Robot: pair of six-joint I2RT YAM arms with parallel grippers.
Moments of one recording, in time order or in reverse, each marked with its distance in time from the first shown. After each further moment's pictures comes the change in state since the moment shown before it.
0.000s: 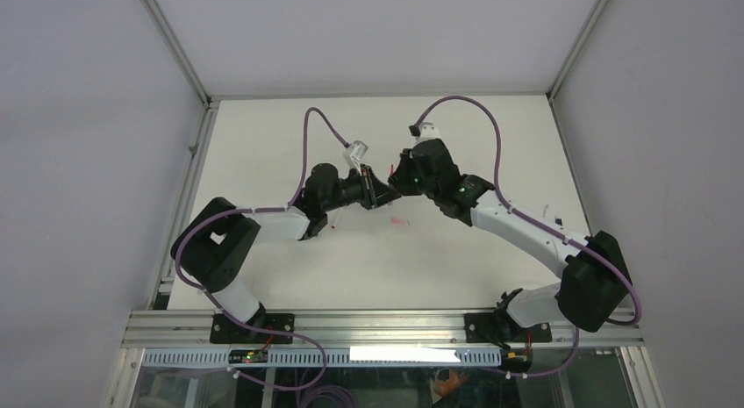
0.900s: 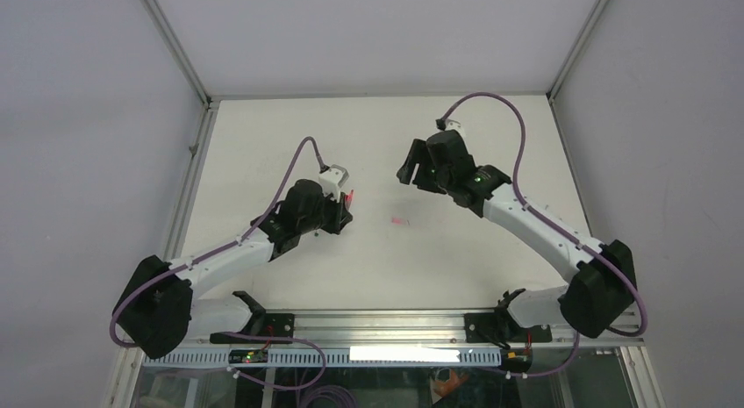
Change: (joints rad) left arm -0.007 -0.426 -0.105 -0.783 -0.371 0.448; right arm -0.066 -0.082 0.066 -0.210 0.085 0.175
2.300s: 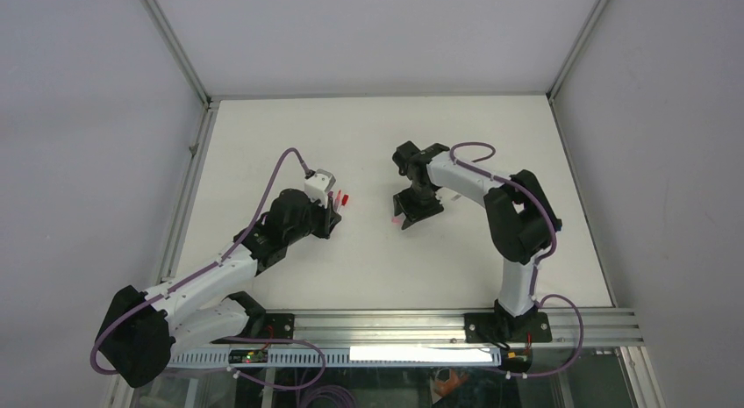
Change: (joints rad) left arm 0.000 -0.228 -0.089 -0.063 -0.104 0.042; right arm -0.051 0.607 0.266 -0.587 -0.261 0.977
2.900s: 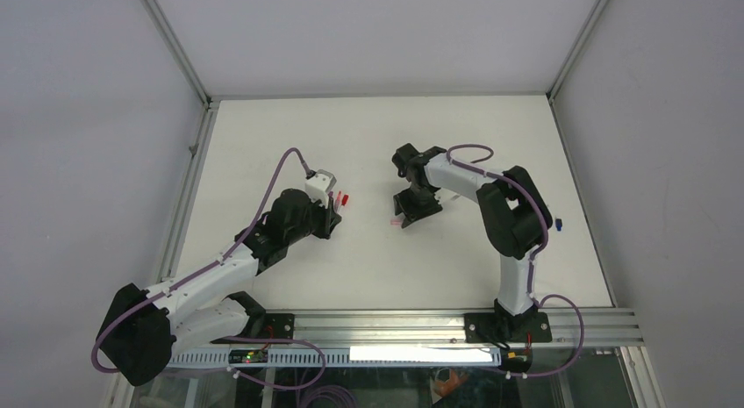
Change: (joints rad) left arm 0.000 0.010 0.000 0.001 0.000 0.000; right arm -0.014 0.051 -0.011 0.093 0.045 0.000
